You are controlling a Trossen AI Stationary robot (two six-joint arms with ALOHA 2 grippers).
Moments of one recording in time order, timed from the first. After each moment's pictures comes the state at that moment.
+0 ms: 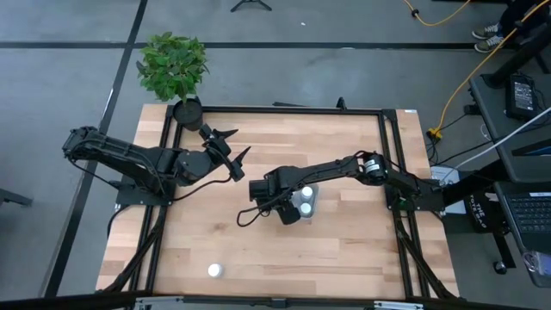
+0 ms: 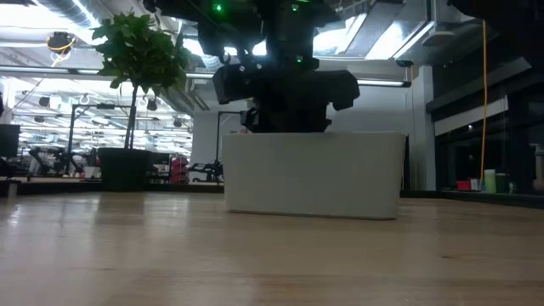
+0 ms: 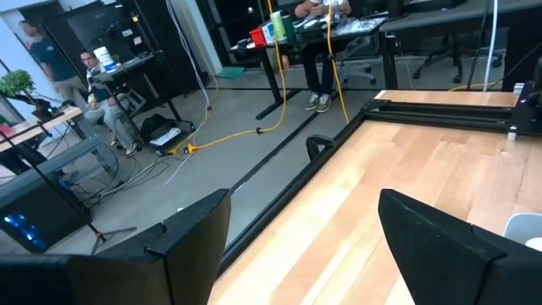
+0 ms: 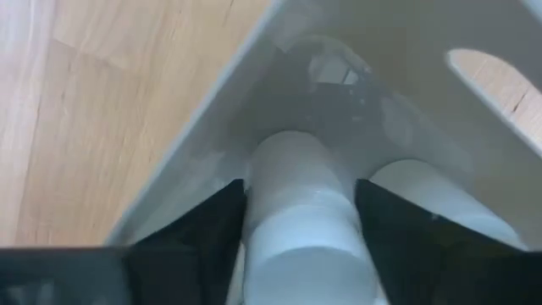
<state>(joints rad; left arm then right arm) -0.20 1.09 0.90 -0.13 -0.98 -0.02 0.11 2.31 1.96 -1.13 0.01 -0.32</state>
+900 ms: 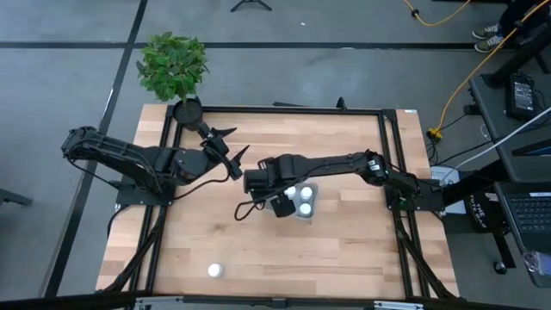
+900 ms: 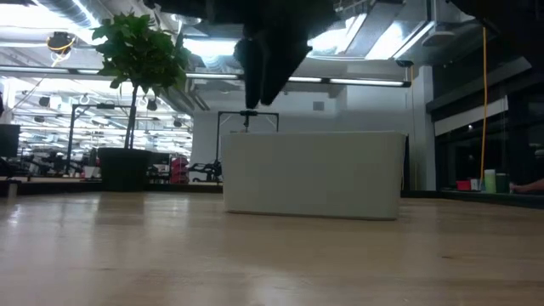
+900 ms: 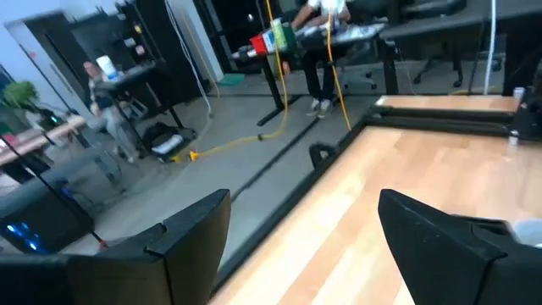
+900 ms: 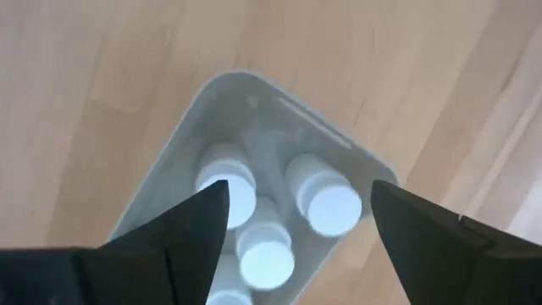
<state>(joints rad) -0.20 1.07 0.90 -0.11 -0.98 0.02 0.12 2.31 2.31 -1.35 0.12 -0.30</state>
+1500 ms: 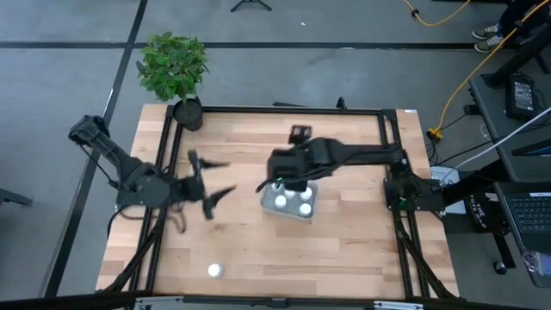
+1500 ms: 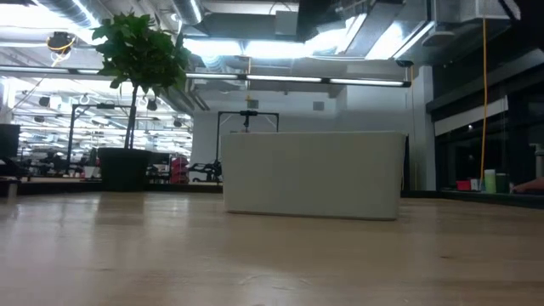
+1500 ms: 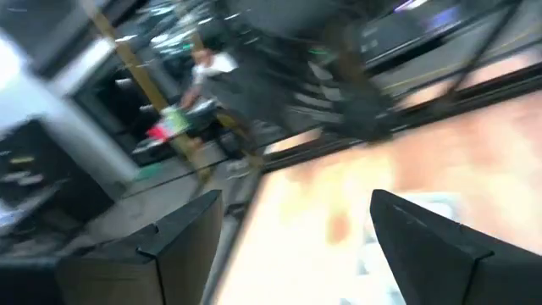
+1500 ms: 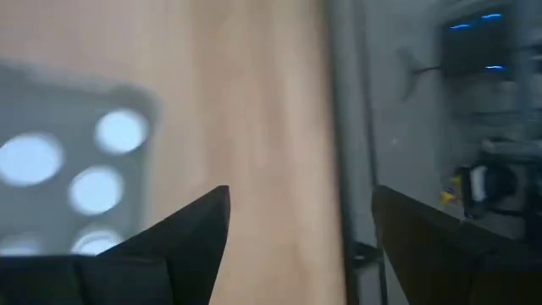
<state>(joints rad) -0.63 1.00 0.93 -0.15 -1.03 0.30 0.14 2.08 2.33 -1.57 0.64 0.07</state>
